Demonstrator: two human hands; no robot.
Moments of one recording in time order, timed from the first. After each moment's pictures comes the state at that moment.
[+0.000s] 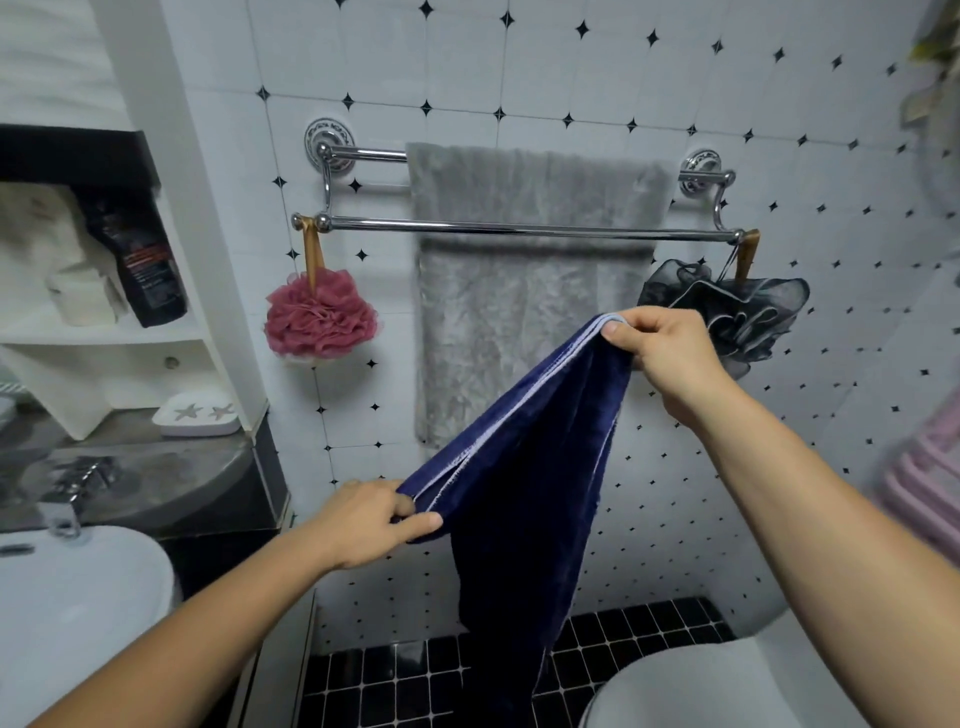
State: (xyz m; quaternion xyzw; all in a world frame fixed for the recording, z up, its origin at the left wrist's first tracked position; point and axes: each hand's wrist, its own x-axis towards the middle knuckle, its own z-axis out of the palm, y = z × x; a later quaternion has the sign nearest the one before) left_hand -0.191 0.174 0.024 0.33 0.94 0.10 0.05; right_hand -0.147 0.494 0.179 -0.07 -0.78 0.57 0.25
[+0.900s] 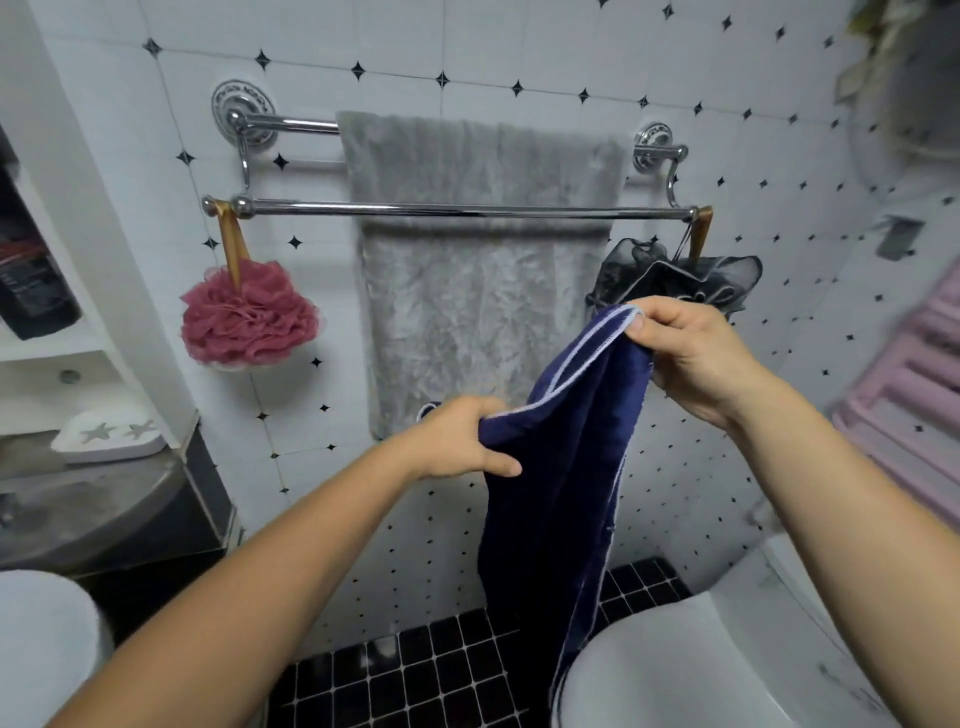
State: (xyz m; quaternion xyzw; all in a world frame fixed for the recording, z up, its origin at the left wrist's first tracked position) left_hand -0.237 0.302 0.076 0.40 0.81 0.38 0.17; right_hand -0.117 0.528 0.184 0.04 -0.70 0.70 0.15
